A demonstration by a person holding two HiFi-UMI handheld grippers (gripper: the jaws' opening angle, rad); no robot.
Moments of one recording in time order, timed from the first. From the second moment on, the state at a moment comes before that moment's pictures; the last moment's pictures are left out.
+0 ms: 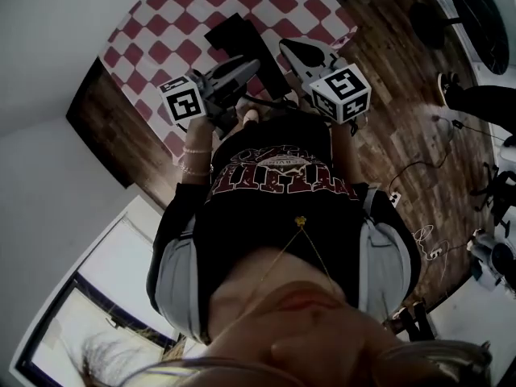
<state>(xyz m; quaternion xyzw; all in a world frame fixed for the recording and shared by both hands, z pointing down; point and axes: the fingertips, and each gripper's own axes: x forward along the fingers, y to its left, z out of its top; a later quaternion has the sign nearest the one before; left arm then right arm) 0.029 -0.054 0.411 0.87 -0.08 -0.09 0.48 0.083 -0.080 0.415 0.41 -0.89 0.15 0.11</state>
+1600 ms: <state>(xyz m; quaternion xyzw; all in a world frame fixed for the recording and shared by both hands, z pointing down) -0.004 -0.078 0.424 0.82 -0.32 -0.17 0.45 0.050 -0.127 0.427 0.18 -0.96 0.13 0.15</state>
